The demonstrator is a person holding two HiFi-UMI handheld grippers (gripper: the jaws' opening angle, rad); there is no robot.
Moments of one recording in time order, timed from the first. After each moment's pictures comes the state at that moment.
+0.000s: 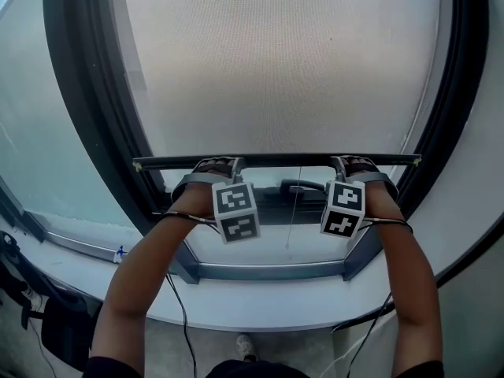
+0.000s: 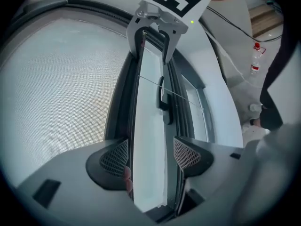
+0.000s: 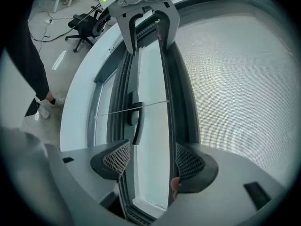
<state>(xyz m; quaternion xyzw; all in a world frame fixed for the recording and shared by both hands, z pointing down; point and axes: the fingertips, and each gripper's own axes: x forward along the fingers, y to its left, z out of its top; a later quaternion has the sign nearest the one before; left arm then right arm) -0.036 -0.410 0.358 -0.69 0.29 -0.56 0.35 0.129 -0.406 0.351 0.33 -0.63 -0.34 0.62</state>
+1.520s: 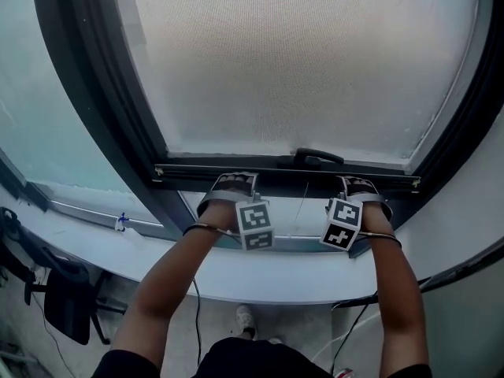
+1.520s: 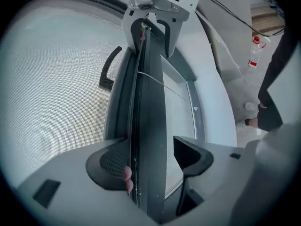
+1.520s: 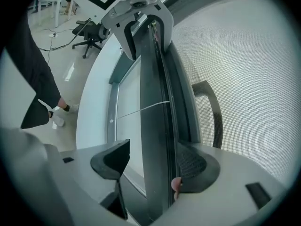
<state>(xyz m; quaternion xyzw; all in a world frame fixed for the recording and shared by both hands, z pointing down) -0.033 -0.409 0.521 -0.69 0.27 -0.59 0.31 0.129 -0.395 0.513 0.27 -0.67 -0.25 0.64</state>
